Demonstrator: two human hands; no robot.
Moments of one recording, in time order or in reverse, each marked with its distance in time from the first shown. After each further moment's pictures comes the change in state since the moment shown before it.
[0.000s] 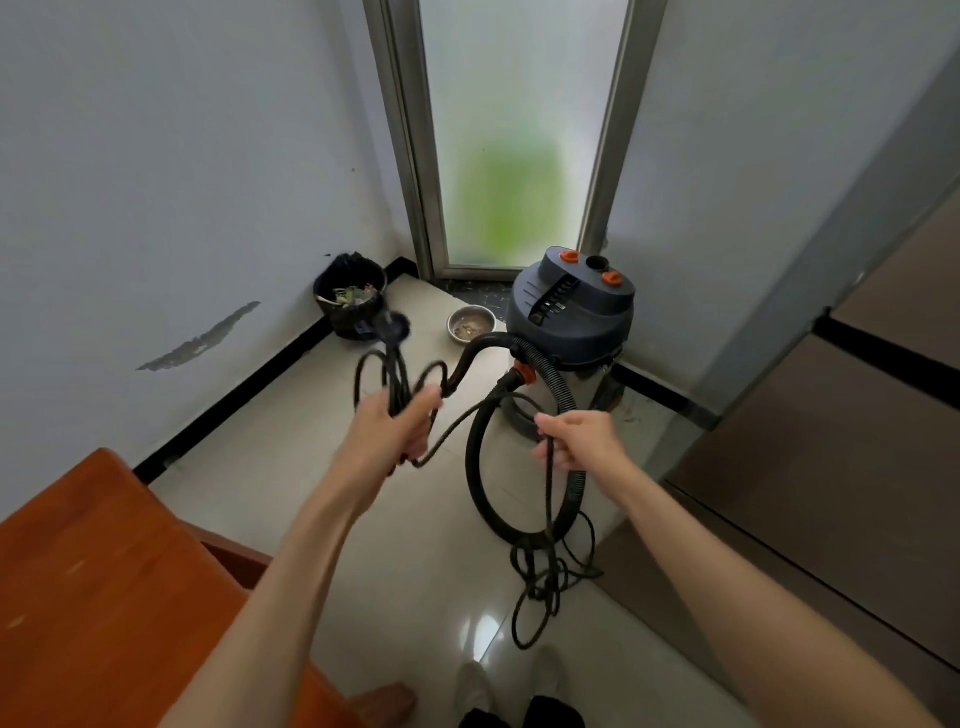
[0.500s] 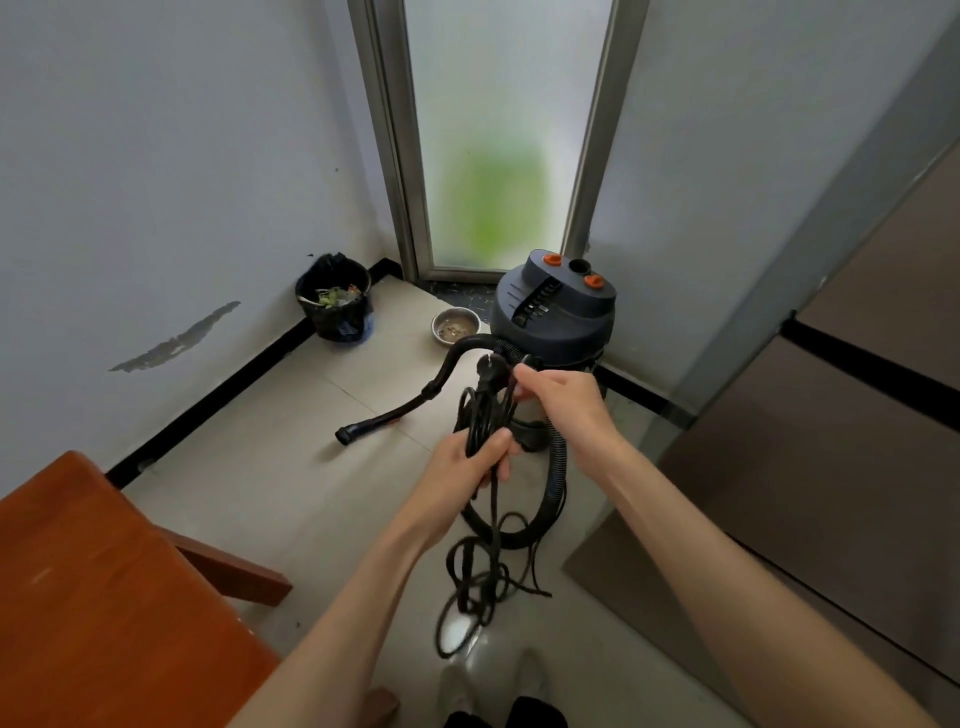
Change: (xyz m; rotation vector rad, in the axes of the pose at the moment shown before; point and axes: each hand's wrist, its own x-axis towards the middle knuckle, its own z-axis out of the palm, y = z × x) left_hand -0.014 -0.022 0.067 -0.006 -0.209 -0.054; right_hand -0.029 -0.053 0.002 0.036 0.094 -0.176
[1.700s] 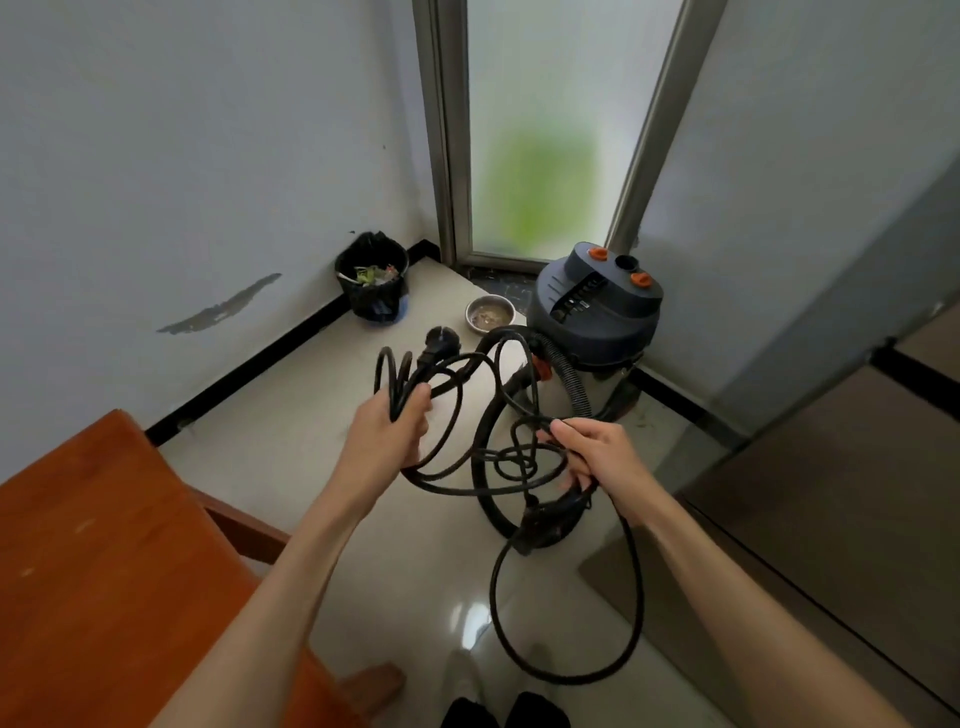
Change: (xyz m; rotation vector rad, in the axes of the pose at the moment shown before) left_hand -0.005 0.012 -0.074 0.048 0.361 -0.012; right_hand 0.016 0.061 -0.004 0.024 -0.299 -0.026
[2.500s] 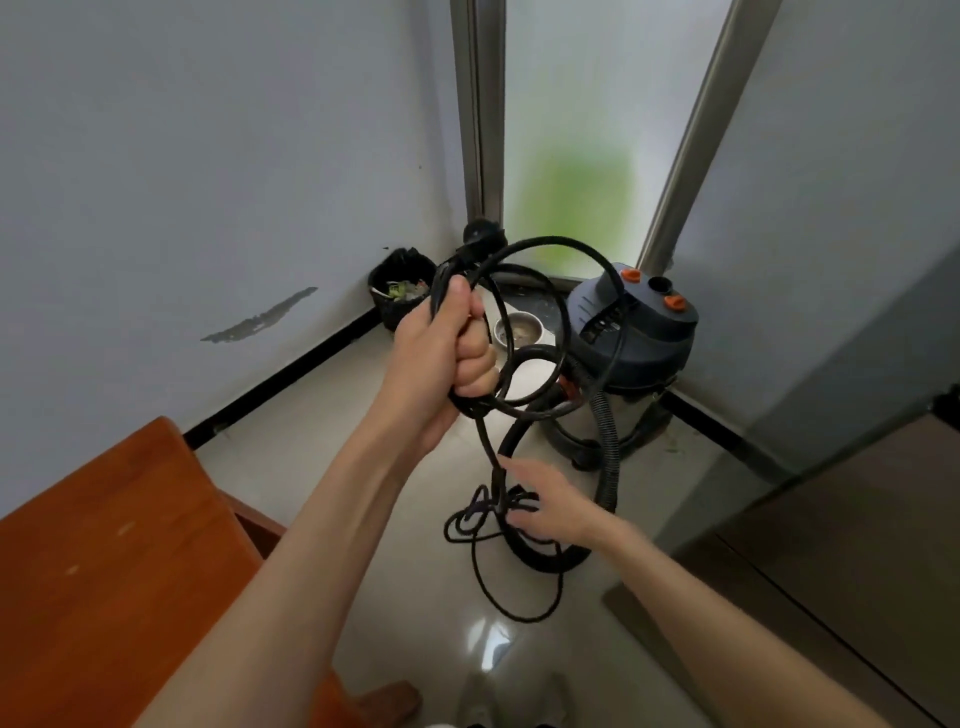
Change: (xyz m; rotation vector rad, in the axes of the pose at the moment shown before) left_hand 0.018 0.095 0.014 -0.618 -0.176 0.110; right_hand 0.040 0.030 0.047 -0.743 -0.405 -0.076
